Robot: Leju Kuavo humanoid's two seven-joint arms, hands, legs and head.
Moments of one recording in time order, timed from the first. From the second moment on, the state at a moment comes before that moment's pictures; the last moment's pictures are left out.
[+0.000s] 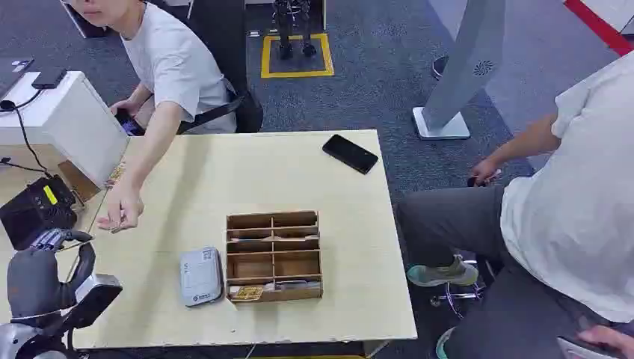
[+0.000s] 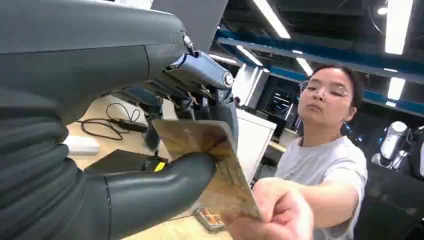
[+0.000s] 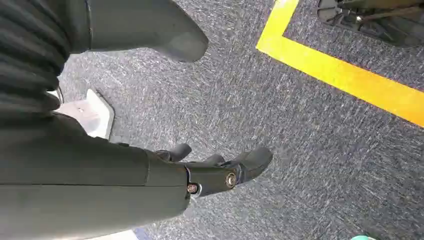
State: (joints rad) left arm 0.10 0.35 0.02 -1.66 -0.65 0.49 -0.18; right arm -0.05 -0.07 1.37 -0.01 -0.81 -0.23 -0.19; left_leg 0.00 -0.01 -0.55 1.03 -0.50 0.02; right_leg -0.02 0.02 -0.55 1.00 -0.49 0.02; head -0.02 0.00
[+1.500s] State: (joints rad) left arm 0.19 0.24 0.05 -1.79 0.15 0.11 -0.13; right arm -0.04 -0.07 1.37 -0.01 -0.84 -0.24 -0.18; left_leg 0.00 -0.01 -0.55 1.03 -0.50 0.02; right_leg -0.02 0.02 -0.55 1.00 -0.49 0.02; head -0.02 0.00
